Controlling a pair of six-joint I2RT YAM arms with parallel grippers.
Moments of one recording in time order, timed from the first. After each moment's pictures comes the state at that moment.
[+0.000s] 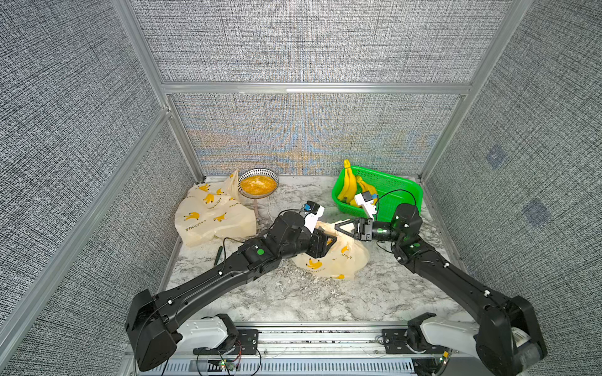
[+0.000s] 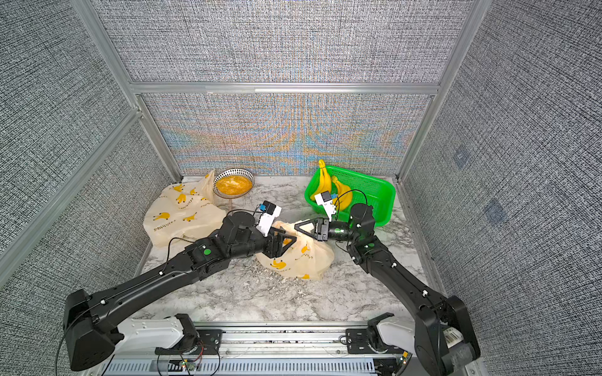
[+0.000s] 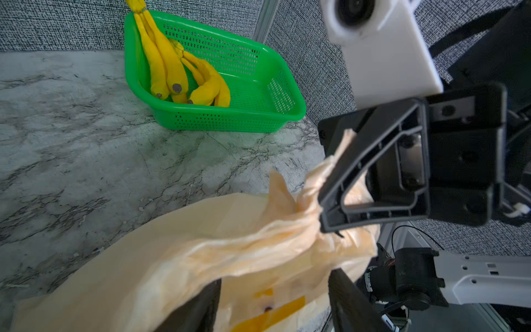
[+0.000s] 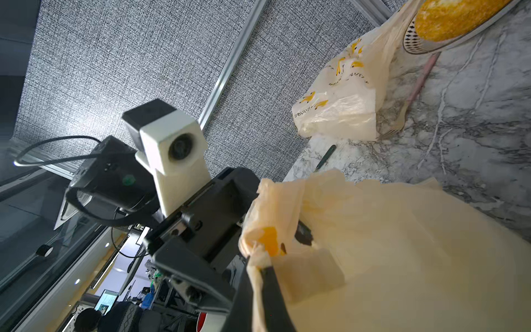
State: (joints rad) left arm -0.91 1.23 1.02 -0.23 0.17 -0.45; right arm 0.37 1.21 0.73 0.45 -1.05 0.97
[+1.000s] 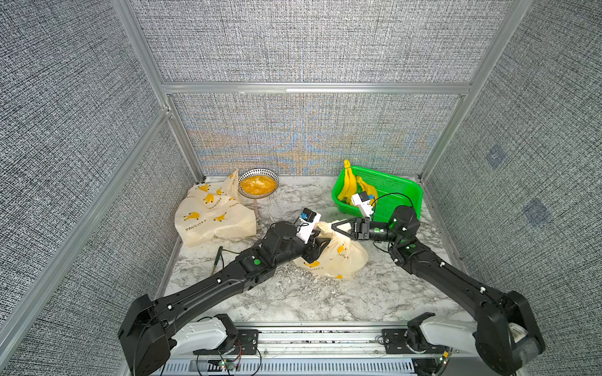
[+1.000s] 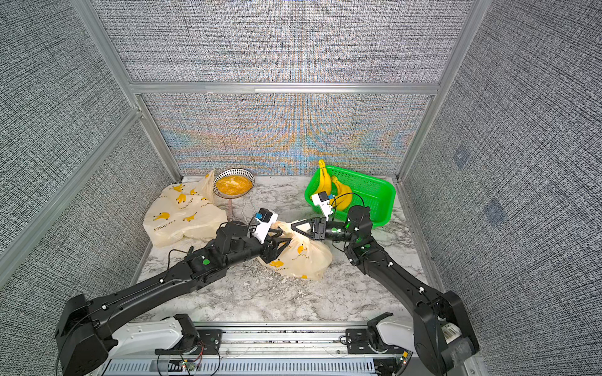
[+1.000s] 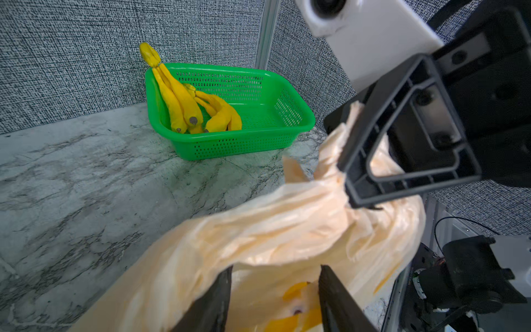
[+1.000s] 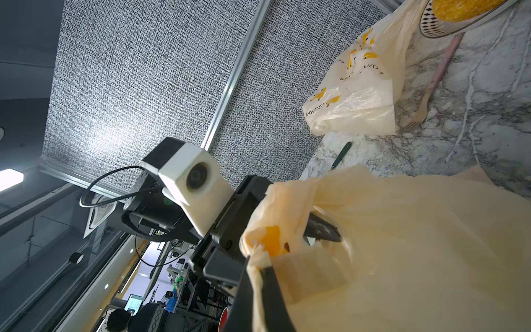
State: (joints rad) left arm -0.90 1.17 0.84 -0.02 0.11 -0.24; right arm 0.41 1.23 0.73 0.56 -1.03 1.10
